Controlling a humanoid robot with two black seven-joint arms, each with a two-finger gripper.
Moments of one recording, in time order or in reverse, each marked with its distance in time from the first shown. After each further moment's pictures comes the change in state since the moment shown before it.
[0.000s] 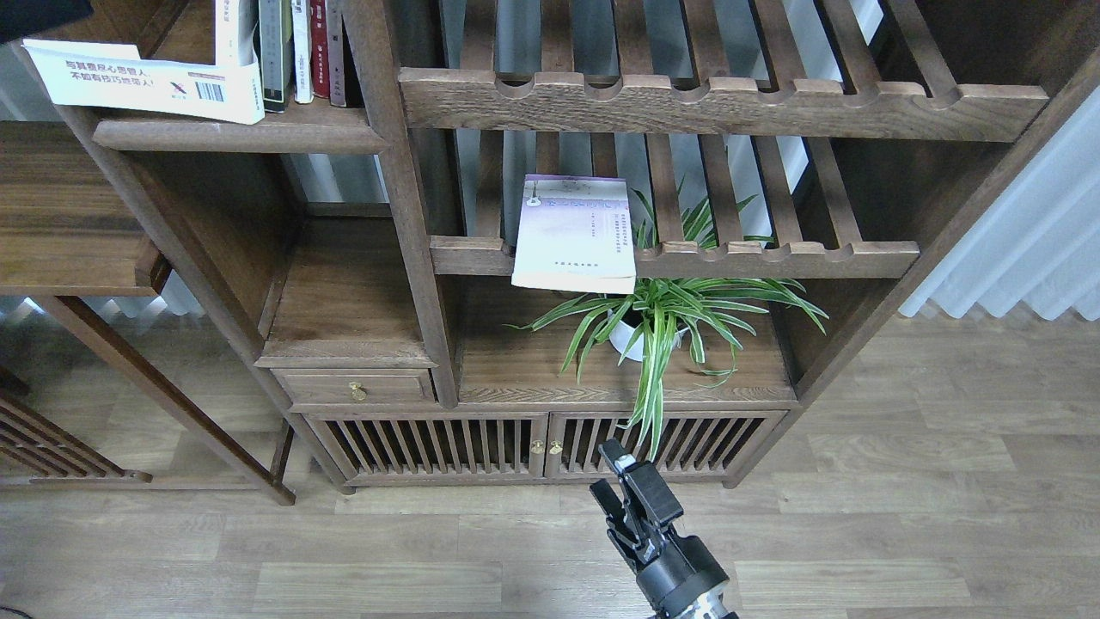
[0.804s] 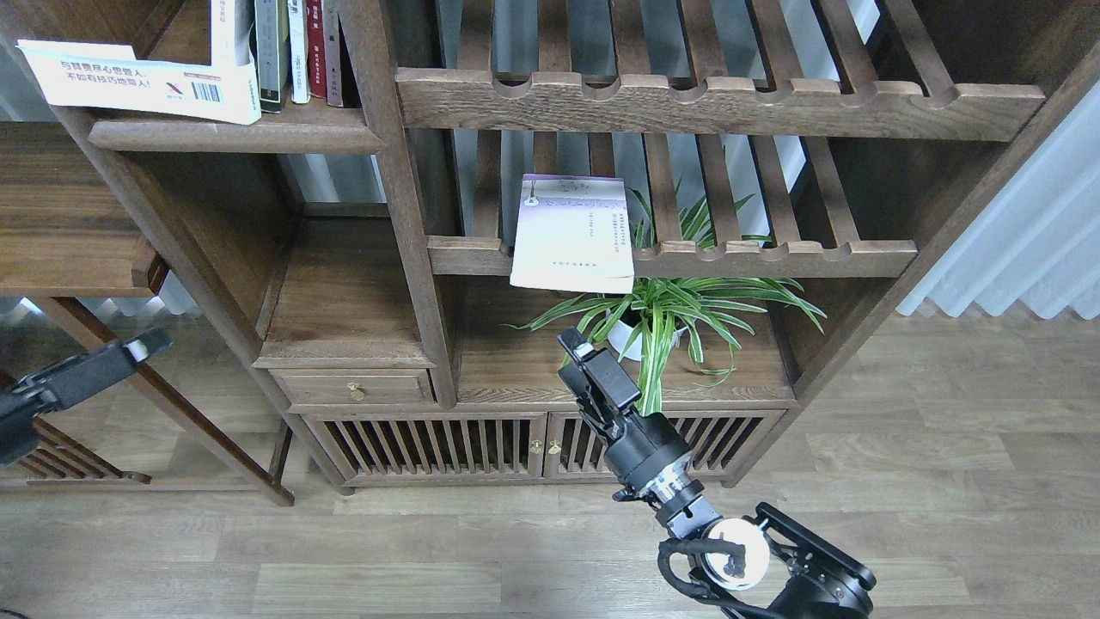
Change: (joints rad) left arm 0.760 -0.235 -0.312 0.130 0.063 0.000 0.000; right arm 0.323 0.000 -0.033 -0.056 0.021 0.000 0.084
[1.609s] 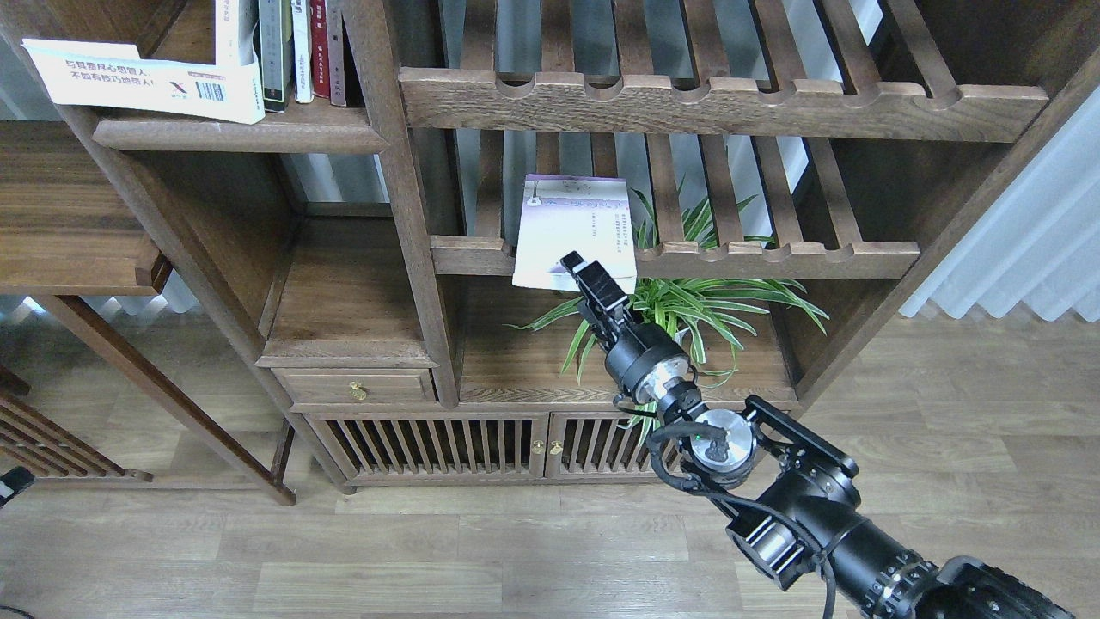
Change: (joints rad) left arm 0.216 -0.081 -0.176 0.114 -0.006 0.000 0.000; right arm 0.231 0.000 0.014 -0.130 0.077 -0.349 0.018
